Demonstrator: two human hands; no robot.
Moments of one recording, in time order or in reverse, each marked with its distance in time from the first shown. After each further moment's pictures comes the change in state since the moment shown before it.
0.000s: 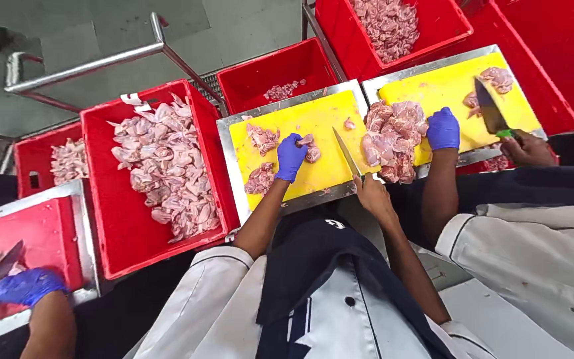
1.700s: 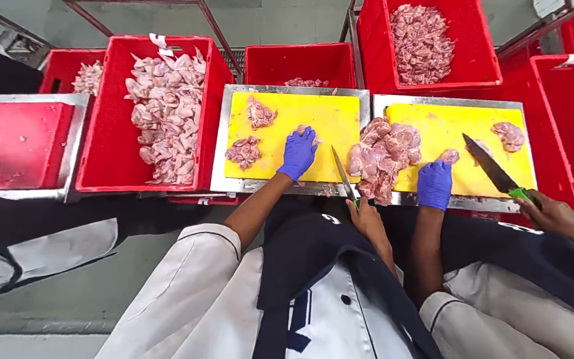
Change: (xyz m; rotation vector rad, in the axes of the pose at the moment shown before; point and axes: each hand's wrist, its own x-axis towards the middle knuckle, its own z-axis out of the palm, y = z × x) left_hand -0.037 0.051 0.068 0.442 0.038 0.102; right_hand 0.015 0.096 -0.033 -0.162 -0.201 -0.174
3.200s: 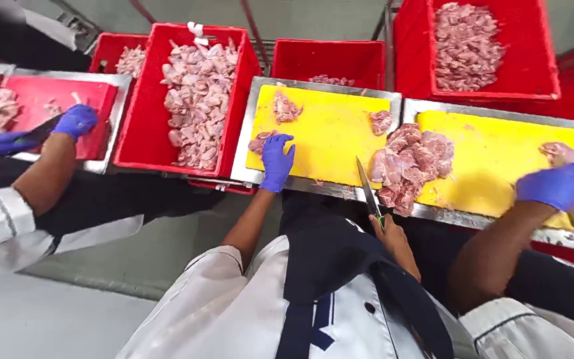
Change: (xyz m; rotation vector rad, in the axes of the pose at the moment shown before) left_hand -0.077 -0.085 -0.030 -0.306 0.433 -0.251; right_hand -0.016 0.024 -0.001 0.003 -0.028 -0.024
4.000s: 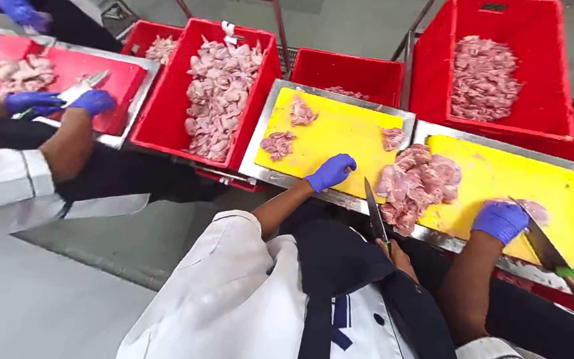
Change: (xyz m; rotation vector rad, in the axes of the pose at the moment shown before) left_hand 0.007 0.070 0.078 -0.300 -0.577 0.383; right_hand -0.024 0.020 -0.011 0.054 0.069 -0.173
